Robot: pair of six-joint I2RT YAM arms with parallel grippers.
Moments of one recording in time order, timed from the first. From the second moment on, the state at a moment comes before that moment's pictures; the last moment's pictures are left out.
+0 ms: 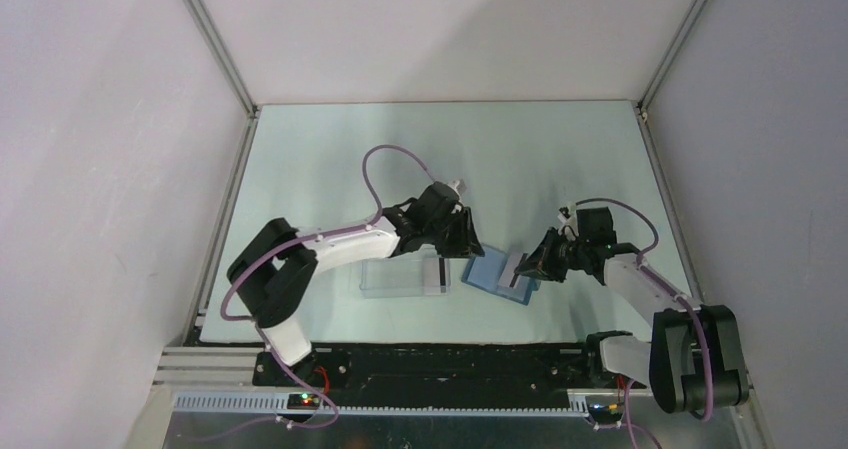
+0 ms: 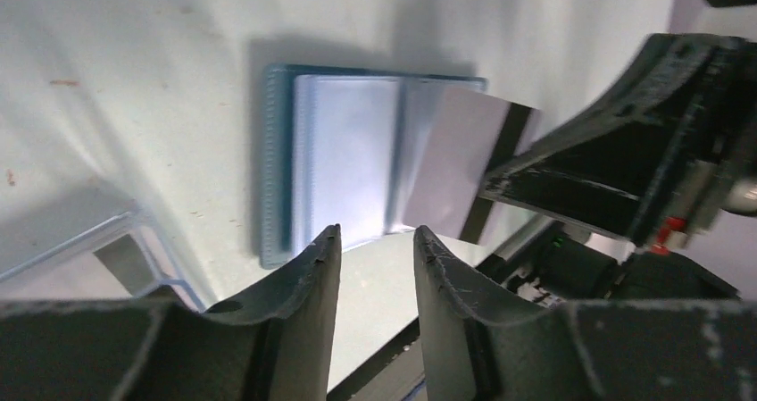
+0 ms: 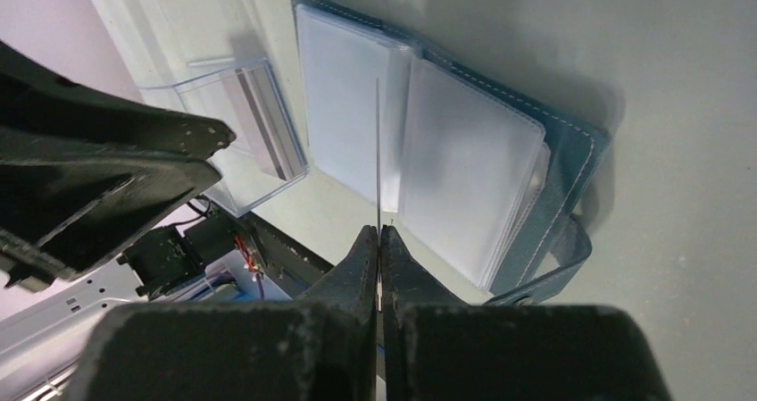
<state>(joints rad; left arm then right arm) -0.86 1.69 1.06 -0.13 0.22 -0.86 0.11 1.16 0.49 -0.32 -0.64 0.64</state>
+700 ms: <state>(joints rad) -0.86 1.82 1.09 -0.17 0.20 -0.88 0.10 1.32 0.44 -0.10 -0.68 0.70</state>
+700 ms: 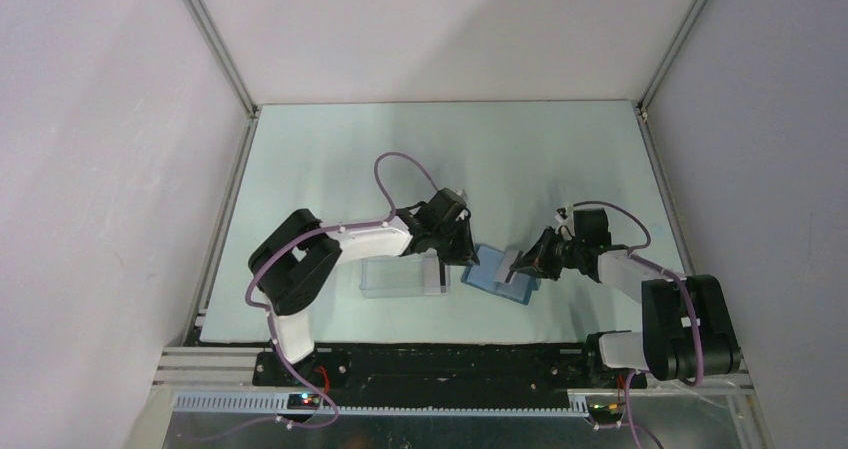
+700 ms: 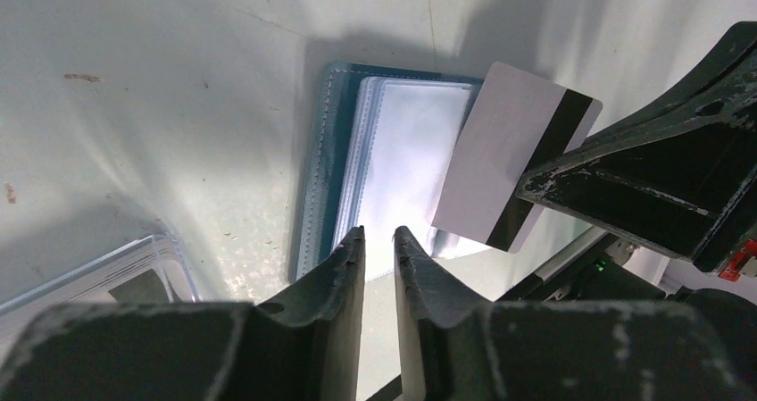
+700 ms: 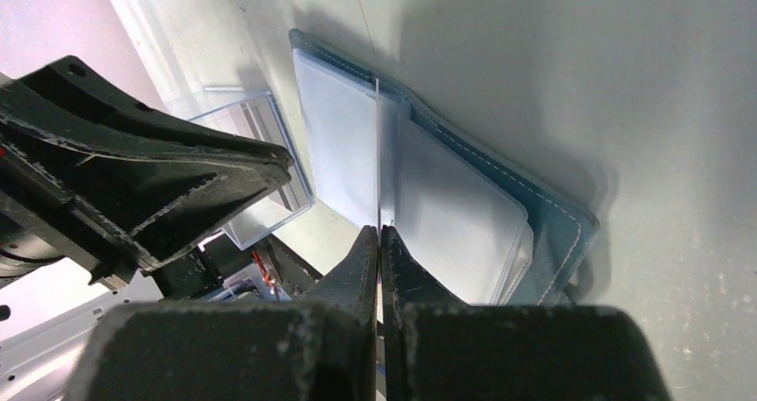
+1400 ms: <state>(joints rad) -0.85 1.87 1.09 -0.17 0.22 -0.89 0.13 1.38 0.41 -0.03 -0.71 0.78</state>
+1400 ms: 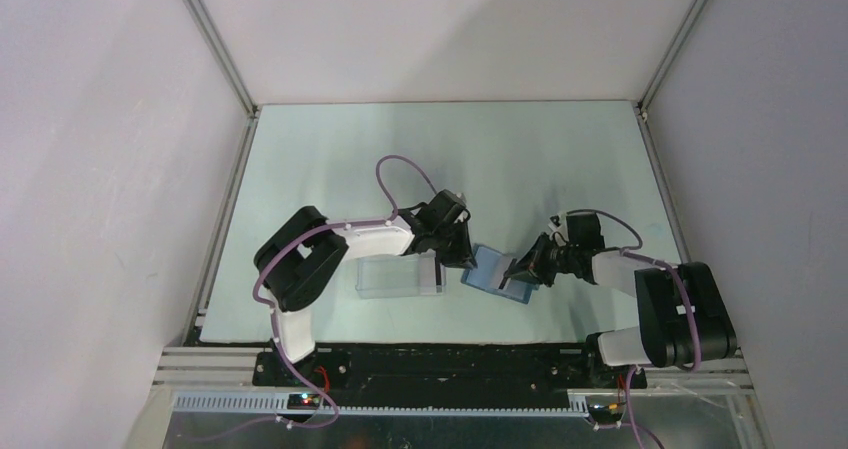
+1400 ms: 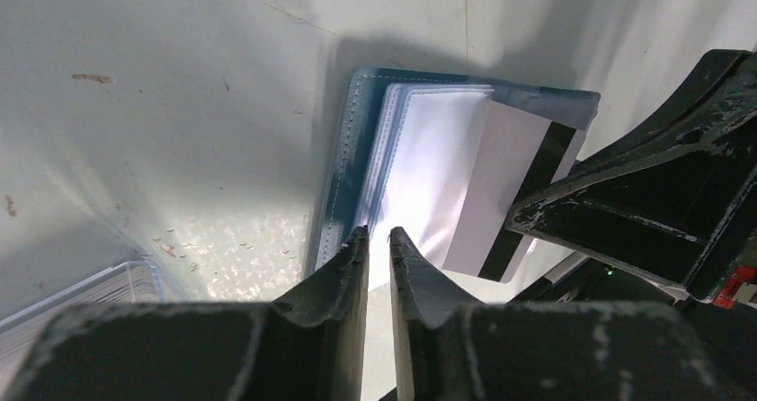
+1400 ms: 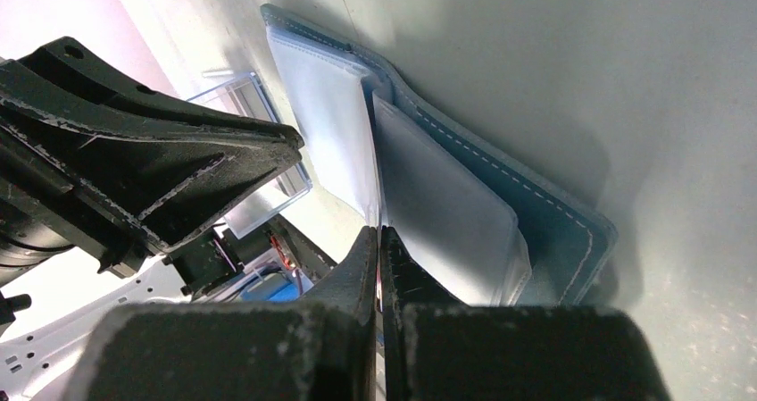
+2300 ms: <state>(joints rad) -0.84 1.87 1.09 -0.17 0.25 -0.89 0.24 1.51 0.57 -0.15 -0.67 0.66</state>
